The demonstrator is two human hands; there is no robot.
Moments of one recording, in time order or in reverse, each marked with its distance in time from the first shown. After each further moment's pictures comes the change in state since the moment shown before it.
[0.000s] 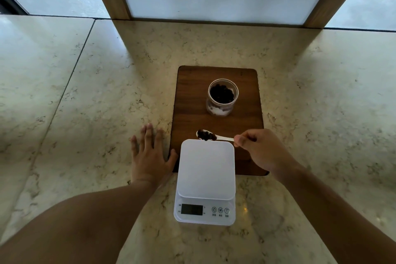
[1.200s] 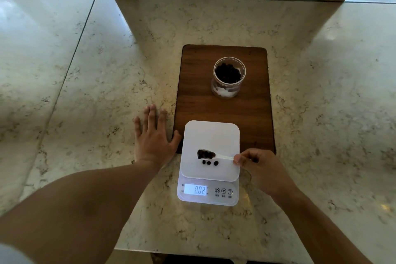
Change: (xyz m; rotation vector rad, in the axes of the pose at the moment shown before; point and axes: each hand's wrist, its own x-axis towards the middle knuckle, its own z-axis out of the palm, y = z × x) left_hand -0.001 -0.002 0.005 -0.020 0.029 -0.011; right_hand -0.046 0.059 0.047 0.246 -0.096 0.083
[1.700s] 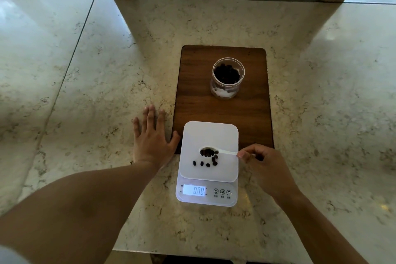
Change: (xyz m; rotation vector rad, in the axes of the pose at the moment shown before) left_hand 0.000 -0.001 -0.001 0.002 -0.017 -0.001; right_hand 0.001 0.005 -0.005 -0.013 0.126 -0.120
